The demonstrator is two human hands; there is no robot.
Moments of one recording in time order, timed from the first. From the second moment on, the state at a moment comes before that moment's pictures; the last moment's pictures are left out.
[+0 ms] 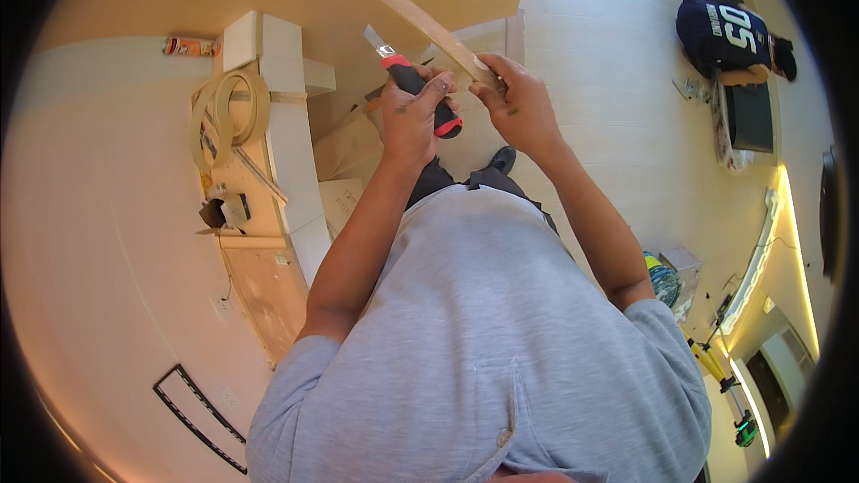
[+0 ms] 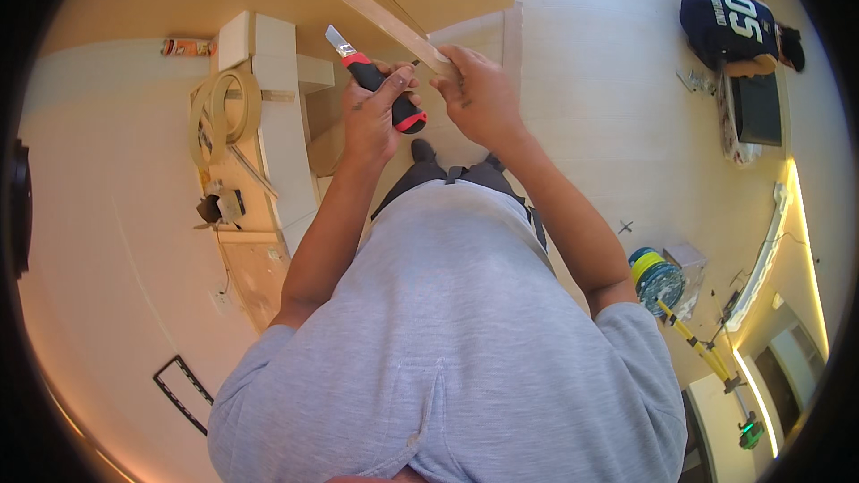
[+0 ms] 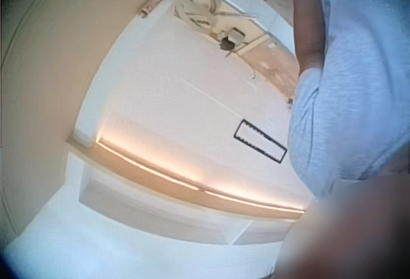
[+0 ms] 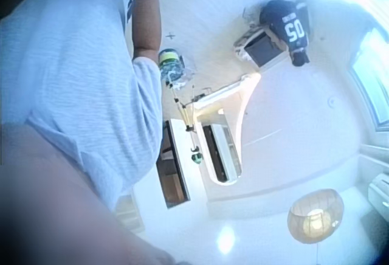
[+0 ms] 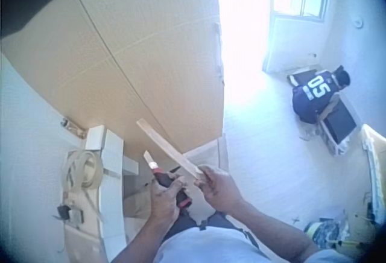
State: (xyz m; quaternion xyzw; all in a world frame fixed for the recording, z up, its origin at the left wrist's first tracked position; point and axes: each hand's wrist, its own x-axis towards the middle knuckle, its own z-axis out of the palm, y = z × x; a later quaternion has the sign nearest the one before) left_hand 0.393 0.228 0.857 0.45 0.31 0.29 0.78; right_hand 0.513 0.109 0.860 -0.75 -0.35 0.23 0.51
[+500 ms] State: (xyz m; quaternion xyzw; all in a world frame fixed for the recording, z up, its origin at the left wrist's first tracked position) left_hand 0.303 0.272 0.865 0.48 0.33 0.34 0.74; right_hand 0.408 0.164 0.871 -0.77 -0.48 0.12 0.41
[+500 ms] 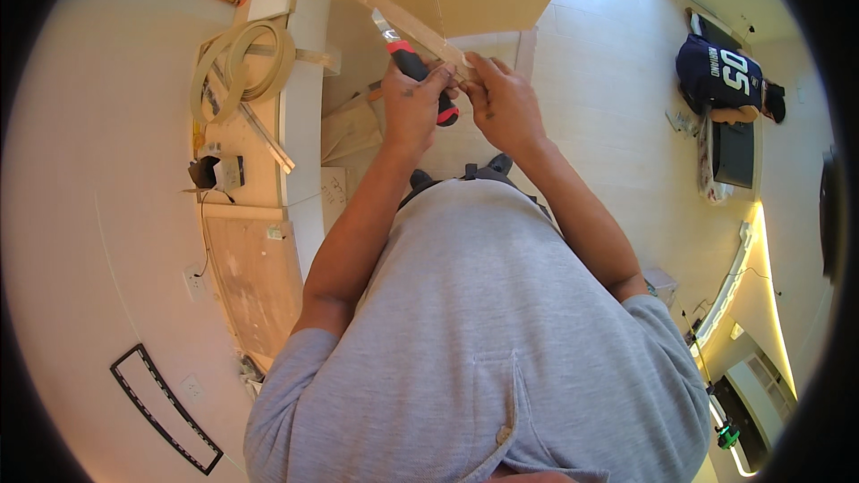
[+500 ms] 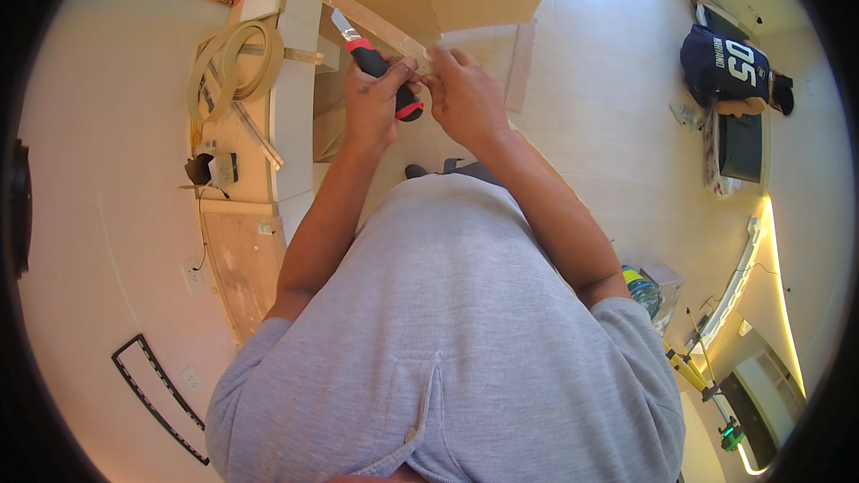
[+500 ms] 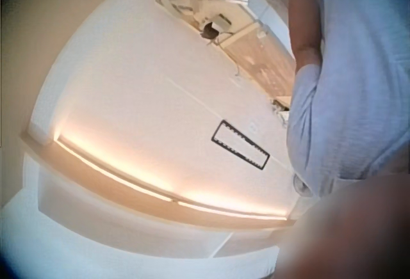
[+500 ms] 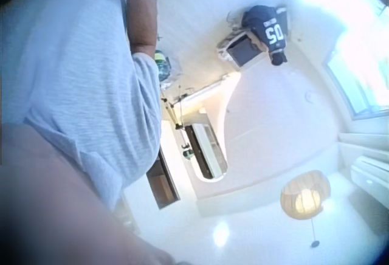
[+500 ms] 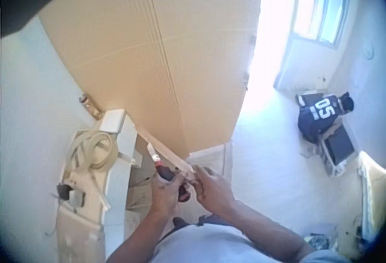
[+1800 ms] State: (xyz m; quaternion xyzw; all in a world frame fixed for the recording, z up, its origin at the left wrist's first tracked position) left_hand -0.081 0.442 0.710 0.25 0.88 0.37 0.16; right_hand 0.268 0.350 0.817 -0.51 -0.63 0.53 0.24
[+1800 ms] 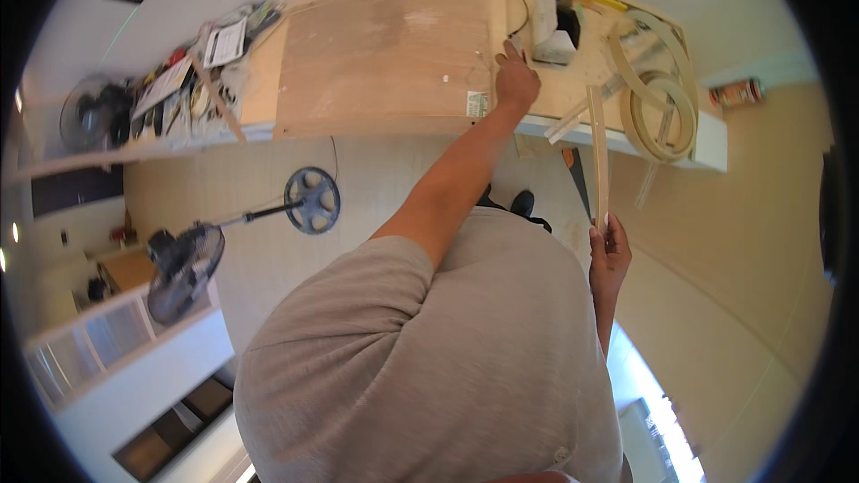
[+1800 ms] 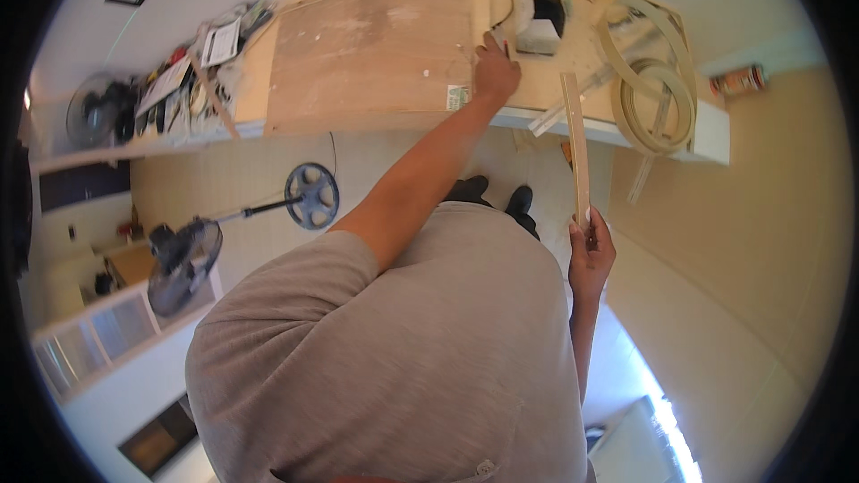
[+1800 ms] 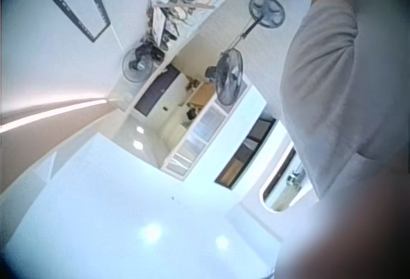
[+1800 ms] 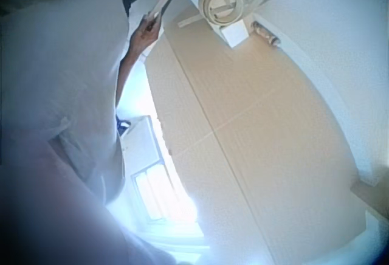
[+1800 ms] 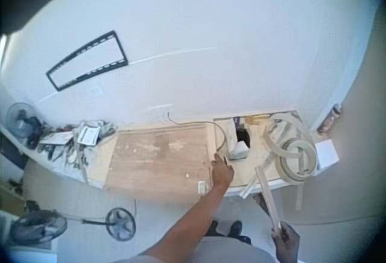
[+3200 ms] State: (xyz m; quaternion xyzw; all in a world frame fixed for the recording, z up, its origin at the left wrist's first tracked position) left_hand 0.013 0.276 0.834 0.14 0.55 0.63 0.52; right_hand 0.151 0.413 0.851 -0.26 -0.84 0.46 0.13
